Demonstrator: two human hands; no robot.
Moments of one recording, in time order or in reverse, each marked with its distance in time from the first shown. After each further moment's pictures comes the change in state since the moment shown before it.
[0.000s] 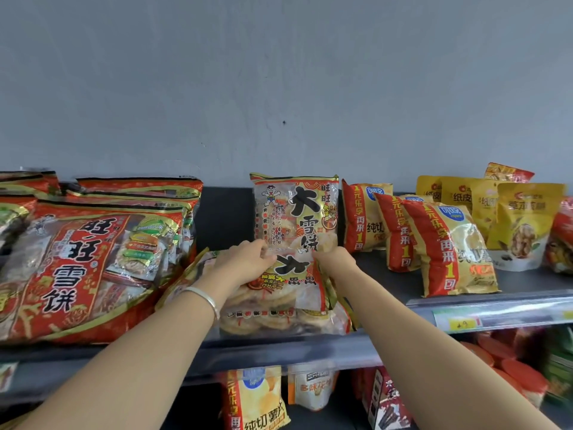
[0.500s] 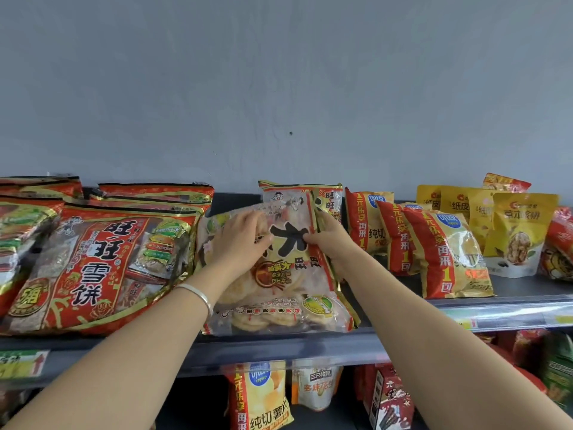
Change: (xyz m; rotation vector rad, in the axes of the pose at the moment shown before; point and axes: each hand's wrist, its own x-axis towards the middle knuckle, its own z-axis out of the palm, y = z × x) left_hand -0.022 -0.009 -0.031 0.013 0.481 0.188; right_hand -0.038 -0.042 -0.012 0.268 -0.184 -0.340
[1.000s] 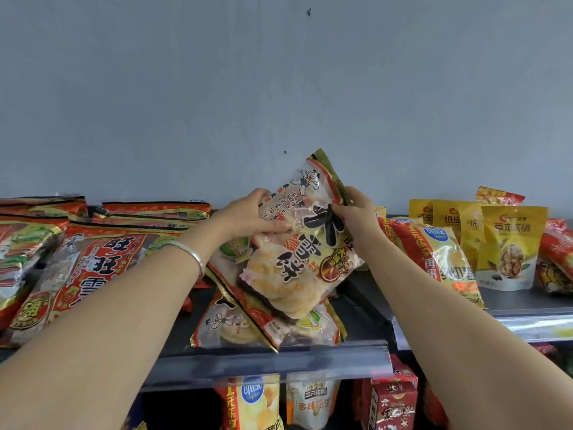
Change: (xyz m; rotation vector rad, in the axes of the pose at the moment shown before) left_hand 0.038 0.057 -0.080 -0.225 -0.314 -0.043; right_hand 0.001 -0.044 -0.063 0.173 0.196 -0.256
